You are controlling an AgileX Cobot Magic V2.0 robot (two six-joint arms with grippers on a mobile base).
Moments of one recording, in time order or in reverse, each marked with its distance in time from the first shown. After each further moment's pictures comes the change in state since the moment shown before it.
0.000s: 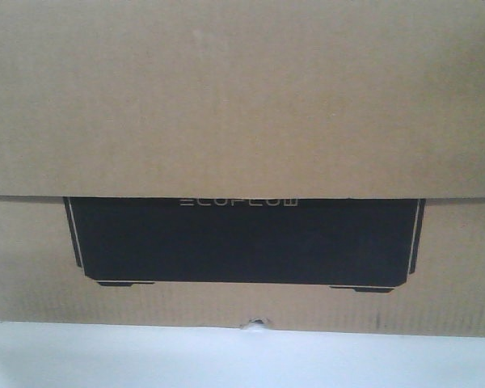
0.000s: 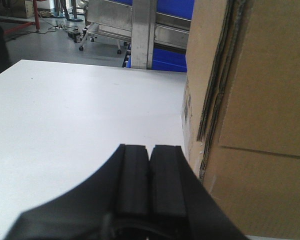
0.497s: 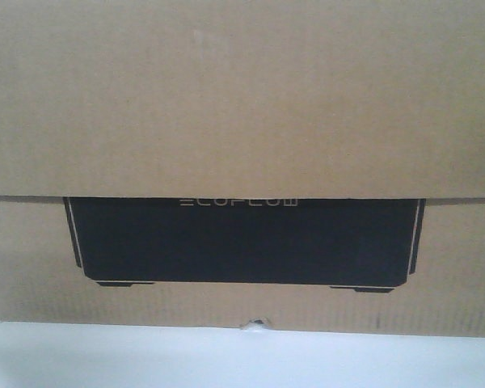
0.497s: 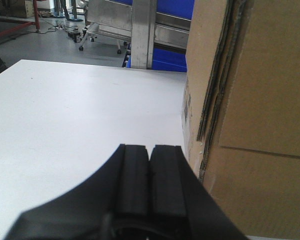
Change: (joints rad) left arm 0.000 0.000 0.000 0.000 0.000 0.000; right arm 0.000 -0.115 0.282 -0.144 -0.183 0.015
